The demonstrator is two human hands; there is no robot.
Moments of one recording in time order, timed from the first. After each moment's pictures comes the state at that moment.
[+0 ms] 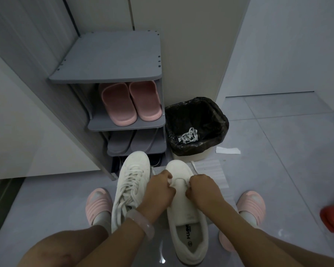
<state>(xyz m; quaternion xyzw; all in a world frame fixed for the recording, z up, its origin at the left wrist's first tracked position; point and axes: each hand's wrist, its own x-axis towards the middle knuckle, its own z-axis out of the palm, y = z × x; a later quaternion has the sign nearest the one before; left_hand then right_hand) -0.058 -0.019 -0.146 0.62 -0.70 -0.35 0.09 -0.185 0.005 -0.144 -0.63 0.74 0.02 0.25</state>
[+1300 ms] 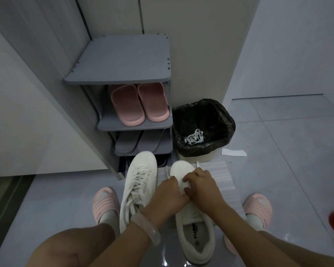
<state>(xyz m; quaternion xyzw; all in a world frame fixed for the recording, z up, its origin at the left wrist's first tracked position) -0.056 -0.008 -0.132 0.59 -0.71 -0.39 0.00 -0.177 0.006 -0.156 -0.68 0.69 -0.09 0.22</state>
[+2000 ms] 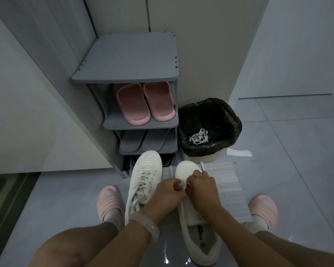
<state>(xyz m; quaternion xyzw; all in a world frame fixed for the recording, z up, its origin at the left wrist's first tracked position) -0.040 -0.015 -0.148 0.61 -0.62 -0.49 0.13 -0.155 -0.001 -0.170 -0.69 0.70 -0.08 0.14</state>
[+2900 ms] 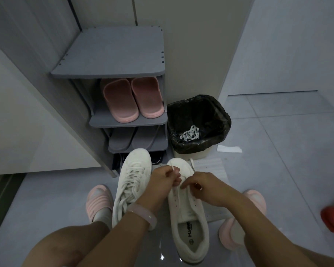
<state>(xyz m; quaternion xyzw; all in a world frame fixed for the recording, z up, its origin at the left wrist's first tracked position) -0.065 -0.031 -0.154 0.57 -0.45 -0.63 0.29 -0.215 0.000 -0.135 -0.73 0.58 -0.03 0.36</state>
